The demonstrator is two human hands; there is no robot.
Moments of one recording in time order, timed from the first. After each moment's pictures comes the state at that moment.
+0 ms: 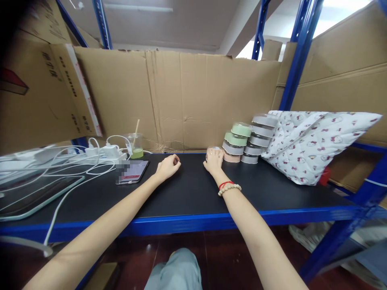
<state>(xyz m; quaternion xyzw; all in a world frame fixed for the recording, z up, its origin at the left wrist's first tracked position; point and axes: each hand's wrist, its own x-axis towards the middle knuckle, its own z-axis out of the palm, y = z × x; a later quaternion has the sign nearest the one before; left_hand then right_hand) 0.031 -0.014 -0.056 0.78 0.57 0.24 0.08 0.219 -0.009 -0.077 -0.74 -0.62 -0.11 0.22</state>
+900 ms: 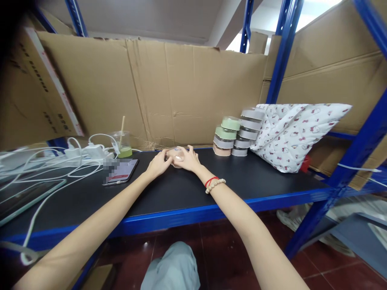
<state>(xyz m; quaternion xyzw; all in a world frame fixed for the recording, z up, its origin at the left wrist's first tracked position) 0.032 -0.014 -0.056 0.78 0.56 0.26 0.14 0.173 -0.023 -0.067 -0.65 -0.70 0.05 0.30</state>
